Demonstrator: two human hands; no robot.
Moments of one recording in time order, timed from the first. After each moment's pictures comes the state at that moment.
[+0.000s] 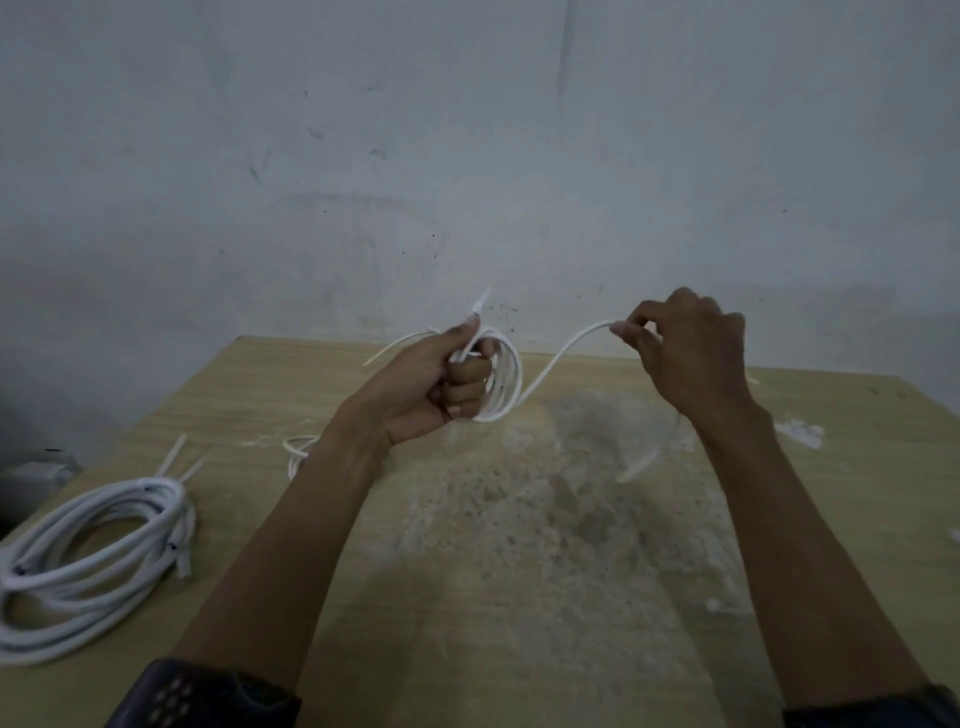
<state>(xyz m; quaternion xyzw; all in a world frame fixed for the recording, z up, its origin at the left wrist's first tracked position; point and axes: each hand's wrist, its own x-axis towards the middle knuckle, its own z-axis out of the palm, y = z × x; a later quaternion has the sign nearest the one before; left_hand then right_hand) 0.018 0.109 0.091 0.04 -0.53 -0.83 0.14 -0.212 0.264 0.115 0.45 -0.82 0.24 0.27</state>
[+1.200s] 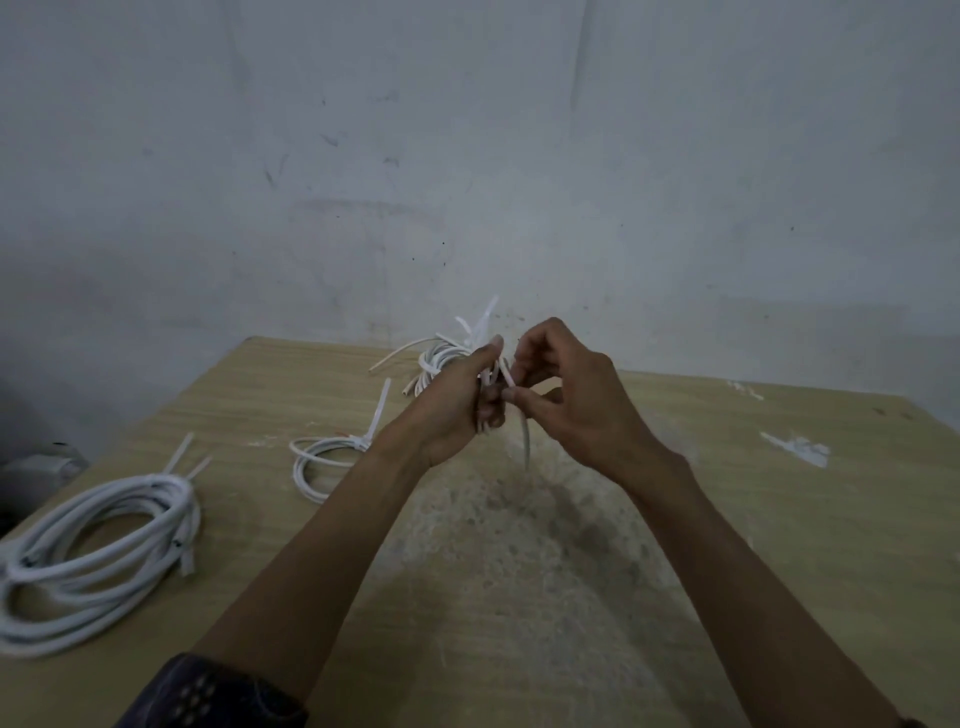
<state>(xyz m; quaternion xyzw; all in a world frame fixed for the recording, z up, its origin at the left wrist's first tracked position) -0.009 0.125 0.076 0.19 -0.54 -0.77 0.27 -0.115 0.245 0.101 0.64 -0.60 0.47 -0.03</state>
